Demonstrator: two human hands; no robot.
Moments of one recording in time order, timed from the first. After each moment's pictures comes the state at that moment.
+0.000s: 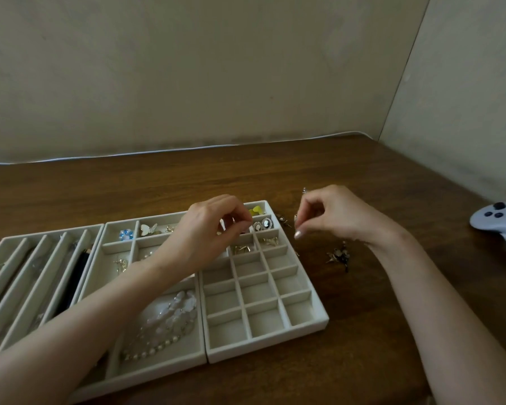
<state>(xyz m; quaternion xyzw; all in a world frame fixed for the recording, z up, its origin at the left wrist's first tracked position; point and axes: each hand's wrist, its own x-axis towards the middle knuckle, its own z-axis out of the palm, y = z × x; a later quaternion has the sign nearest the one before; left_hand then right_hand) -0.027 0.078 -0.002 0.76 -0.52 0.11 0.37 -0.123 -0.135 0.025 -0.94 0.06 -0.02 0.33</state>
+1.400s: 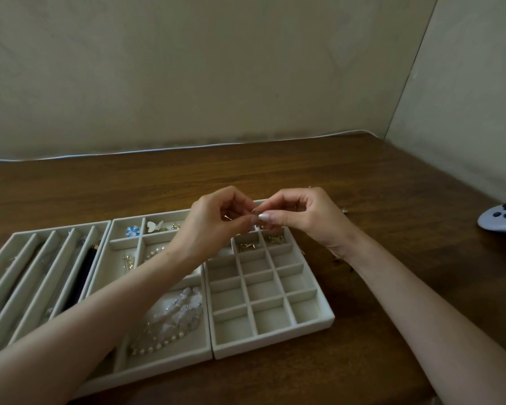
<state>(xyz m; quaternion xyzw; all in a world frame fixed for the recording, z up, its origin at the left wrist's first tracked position) -0.032 0.073 0.001 0.75 -0.38 -0.05 0.53 -0.110 -0.095 0.009 -0.81 -0.05 -0.11 0.58</state>
